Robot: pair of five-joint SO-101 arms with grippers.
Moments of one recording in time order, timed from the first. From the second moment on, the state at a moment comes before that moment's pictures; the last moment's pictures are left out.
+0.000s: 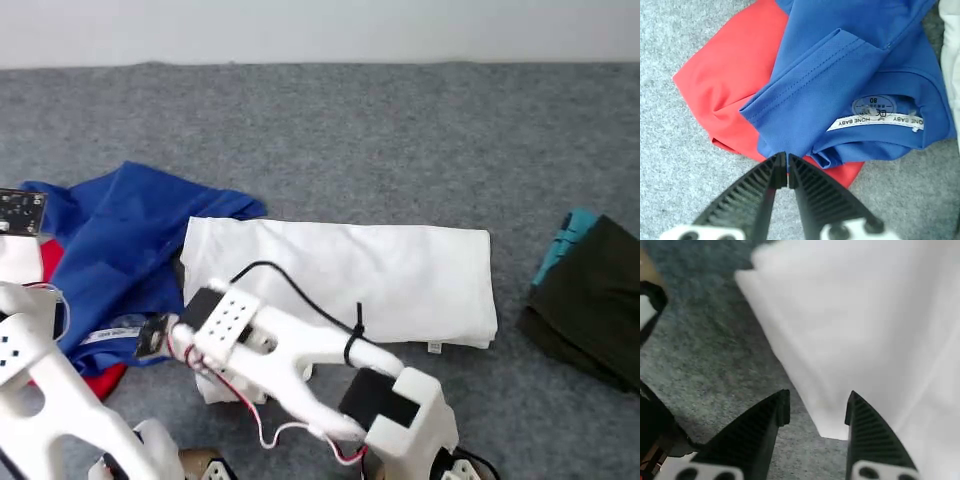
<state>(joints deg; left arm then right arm) -45.7 -35.2 32.6 84.9 -32.3 -63.7 19.4 3.6 87.6 23.7</state>
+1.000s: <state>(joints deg) -45.7 -35.2 33.1 84.9 -32.3 -63.9 29.4 -3.3 84.1 29.7</state>
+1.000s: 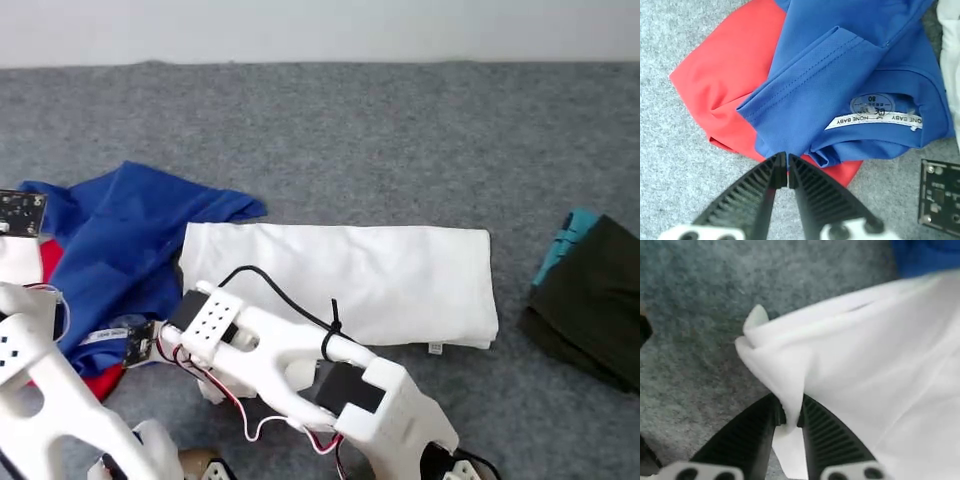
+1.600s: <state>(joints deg) -45.7 -35.2 33.1 84.9 -32.3 -52.7 29.3 -18.8 94.2 29.8</state>
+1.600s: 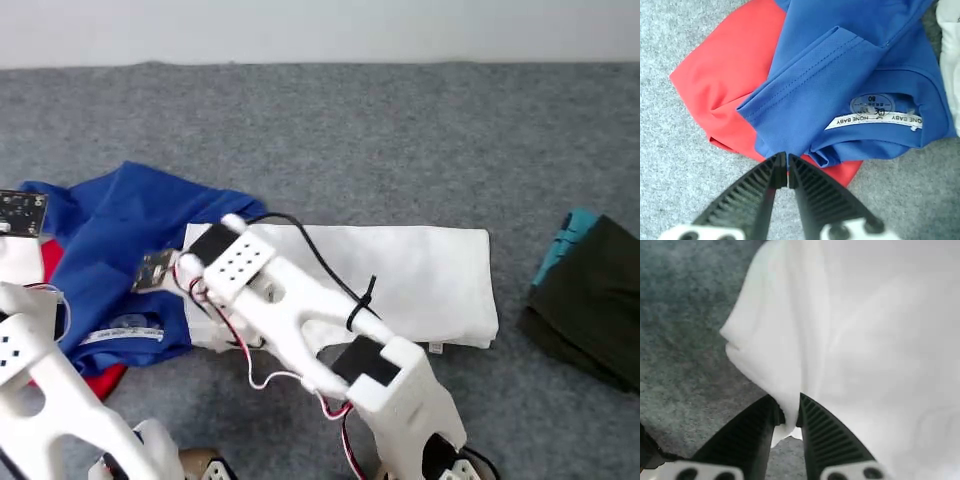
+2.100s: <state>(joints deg) -45.7 -35.2 35.6 84.9 -32.3 -44.8 34.3 -27.0 89.3 32.8</state>
